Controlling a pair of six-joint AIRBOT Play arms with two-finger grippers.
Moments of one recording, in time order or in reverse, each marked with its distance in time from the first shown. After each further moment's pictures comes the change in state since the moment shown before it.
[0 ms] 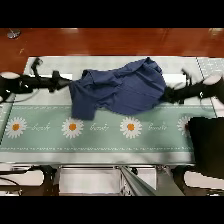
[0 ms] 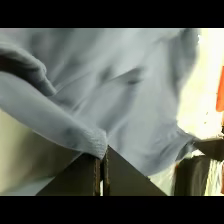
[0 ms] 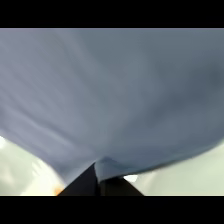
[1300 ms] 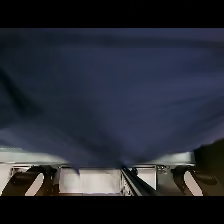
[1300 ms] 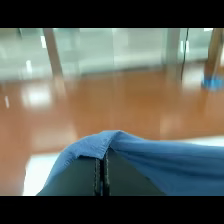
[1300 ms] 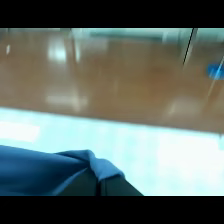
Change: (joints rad) left arm -0.239 0.896 0.674 1.119 -0.265 -0.389; right arm 0.008 0.771 0.775 -0.370 0.368 0.182
